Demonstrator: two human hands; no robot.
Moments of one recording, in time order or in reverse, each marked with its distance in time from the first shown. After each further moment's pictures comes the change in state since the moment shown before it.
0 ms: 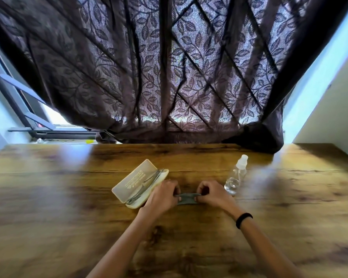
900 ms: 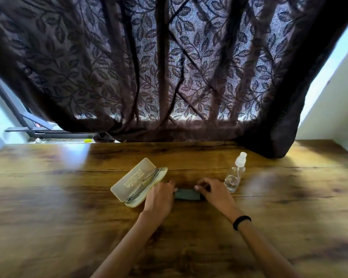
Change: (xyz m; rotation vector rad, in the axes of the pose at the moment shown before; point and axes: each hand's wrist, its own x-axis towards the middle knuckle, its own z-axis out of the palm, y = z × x) left_hand -0.009 0.000 0.008 0.181 0.116 0.005; right_hand -0.004 0.006 0.006 -0.105 0.200 -0.064
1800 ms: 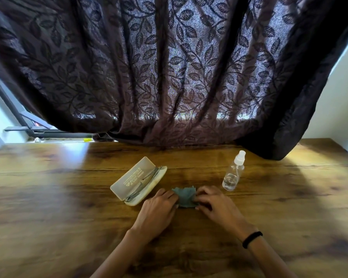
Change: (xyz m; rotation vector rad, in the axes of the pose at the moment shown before) left_hand -0.041 -0.010 0.000 0.056 0.001 0.295; right_hand -0.042 0.003 -0.005 -0.289 -0.102 -0.356
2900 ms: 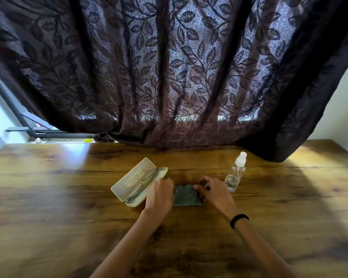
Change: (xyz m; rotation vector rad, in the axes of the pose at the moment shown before) left_hand 0.041 0.009 -0.013 0.017 0.060 -0.362; right_hand 0.043 0.009 0.003 0.351 0.105 0.437
